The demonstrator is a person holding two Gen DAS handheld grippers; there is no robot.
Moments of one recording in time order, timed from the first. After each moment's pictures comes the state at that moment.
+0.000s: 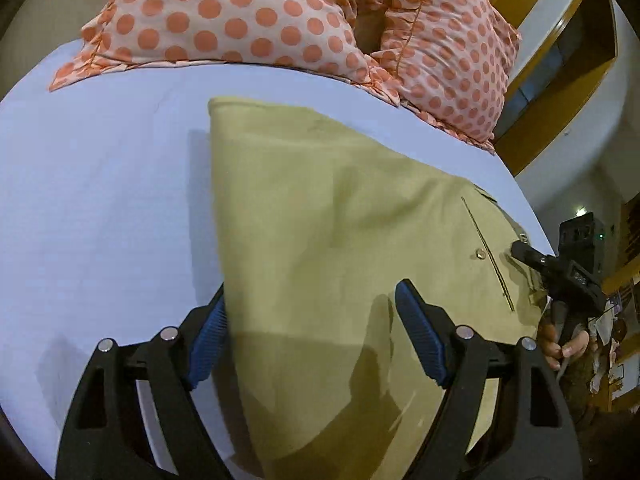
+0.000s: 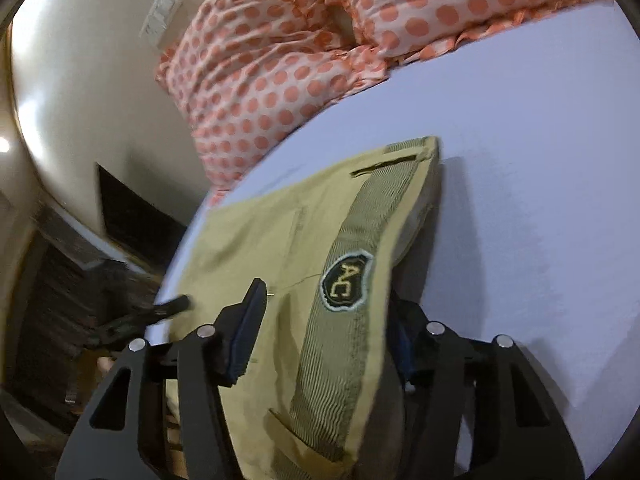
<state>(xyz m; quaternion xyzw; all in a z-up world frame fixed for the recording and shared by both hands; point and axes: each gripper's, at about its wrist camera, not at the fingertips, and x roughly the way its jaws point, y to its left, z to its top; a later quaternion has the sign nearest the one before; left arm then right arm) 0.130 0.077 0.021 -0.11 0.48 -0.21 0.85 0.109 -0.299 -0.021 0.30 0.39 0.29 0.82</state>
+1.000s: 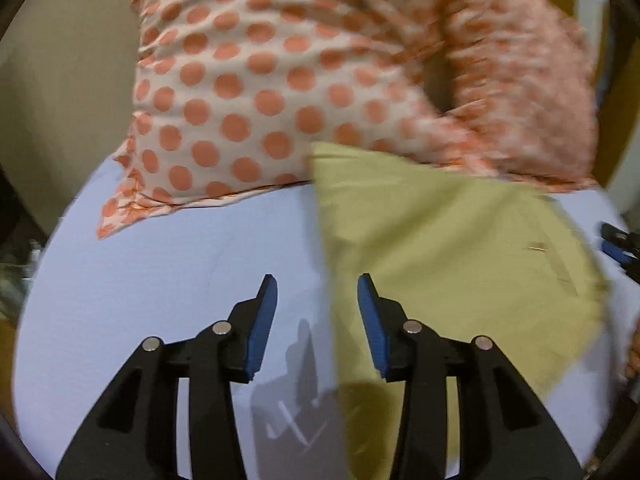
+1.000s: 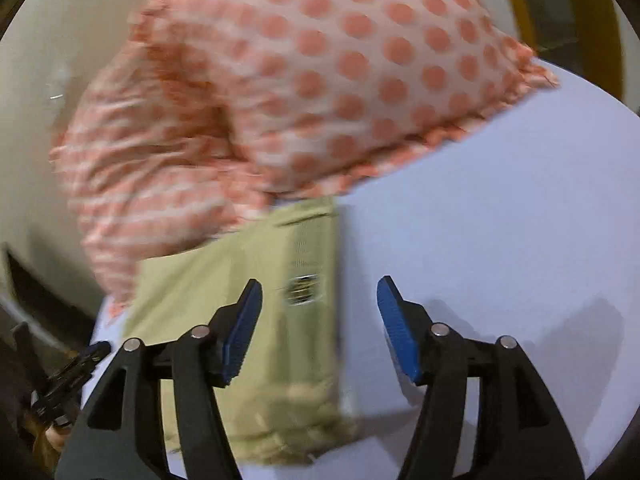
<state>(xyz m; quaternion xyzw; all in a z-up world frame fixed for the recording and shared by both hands) 0.220 0.040 0.070 0.00 0.40 -0.06 0.91 0.205 -0.348 0.035 0.26 0.35 0.08 0.90</state>
